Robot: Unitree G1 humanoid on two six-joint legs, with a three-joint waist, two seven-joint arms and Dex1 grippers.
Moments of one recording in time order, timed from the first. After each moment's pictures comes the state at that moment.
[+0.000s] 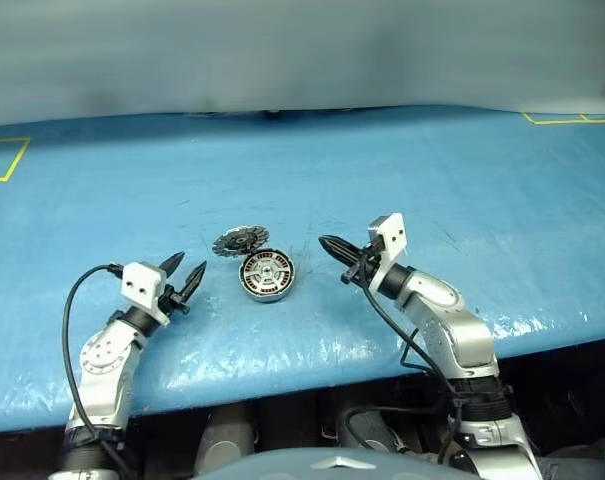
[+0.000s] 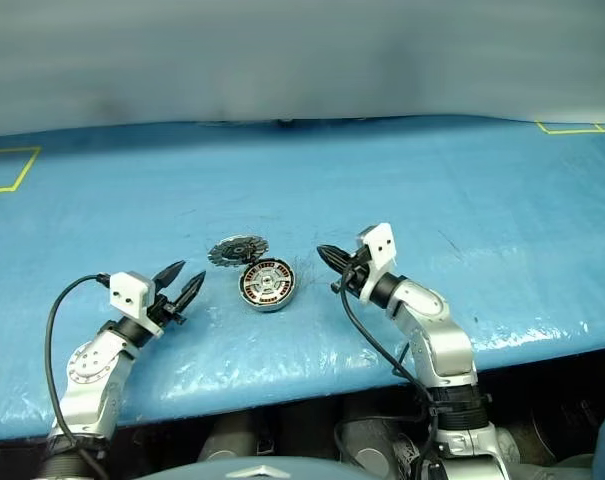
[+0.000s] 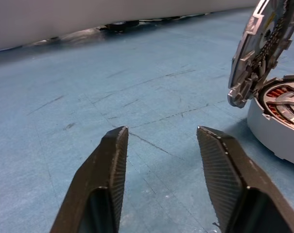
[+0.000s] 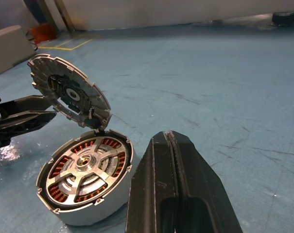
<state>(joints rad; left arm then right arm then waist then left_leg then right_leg) 0.04 0.37 0.13 0.14 -0.24 -0.22 -0.56 -0.18 -0.22 0.02 -0.18 0.34 0.45 0.67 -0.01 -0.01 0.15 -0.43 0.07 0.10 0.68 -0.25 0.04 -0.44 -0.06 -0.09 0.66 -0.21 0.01</state>
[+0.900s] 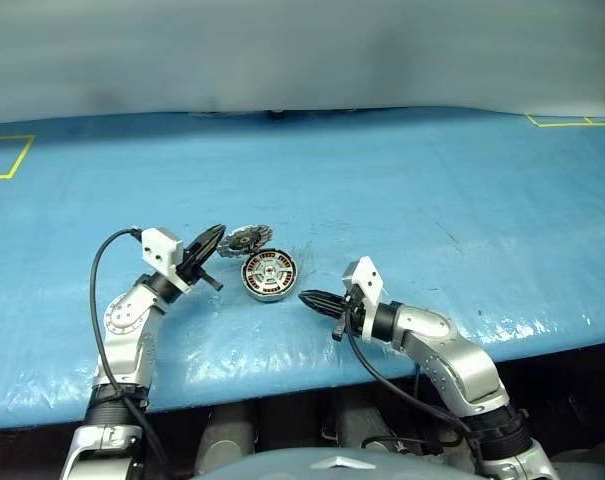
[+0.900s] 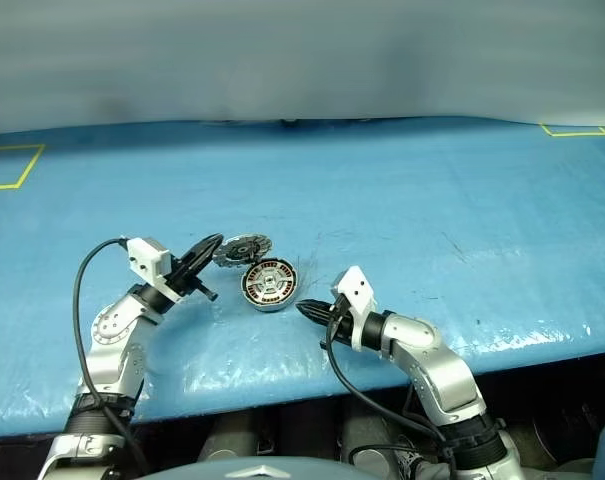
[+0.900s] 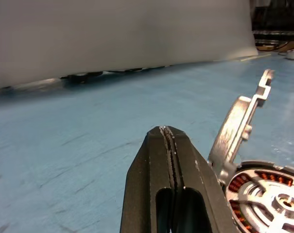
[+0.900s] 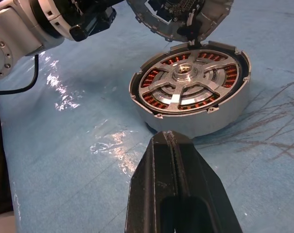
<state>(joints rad) -0.15 0.32 0.07 0.14 -0.36 -0.16 -0.74 -0.06 -0.35 0.23 -0.26 0.35 0.50 0.76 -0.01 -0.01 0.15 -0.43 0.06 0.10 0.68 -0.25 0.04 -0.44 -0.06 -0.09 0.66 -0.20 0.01</state>
